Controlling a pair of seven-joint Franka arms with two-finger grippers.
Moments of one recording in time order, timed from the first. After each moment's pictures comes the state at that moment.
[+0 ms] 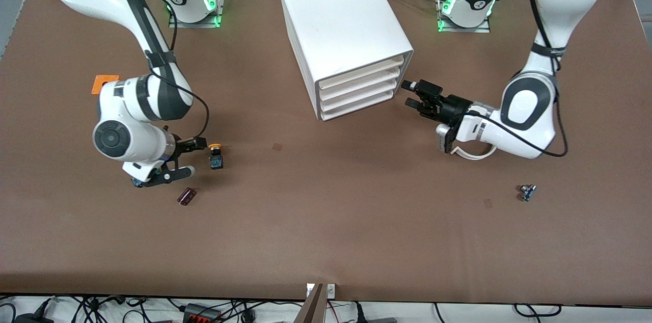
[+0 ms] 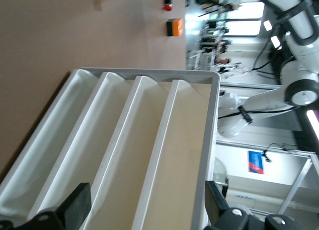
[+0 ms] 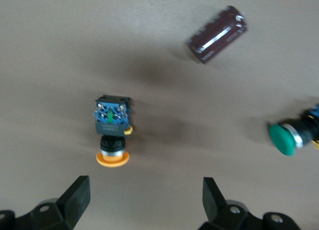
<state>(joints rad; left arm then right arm) -0.08 0.47 -0.07 -1.89 -1.10 1.50 0.78 0.22 0.55 -0.02 -1.69 0.01 2.04 -0.08</state>
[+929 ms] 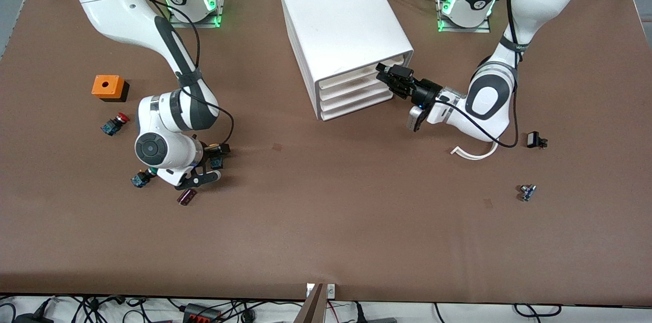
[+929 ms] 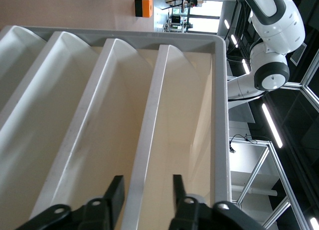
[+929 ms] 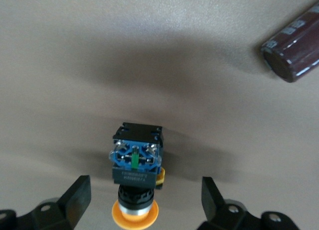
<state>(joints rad) -0.10 0.47 -0.15 -2.04 -1.21 1.51 0.86 0.26 0.68 -0.02 -1.69 0.07 2.16 -0.07</state>
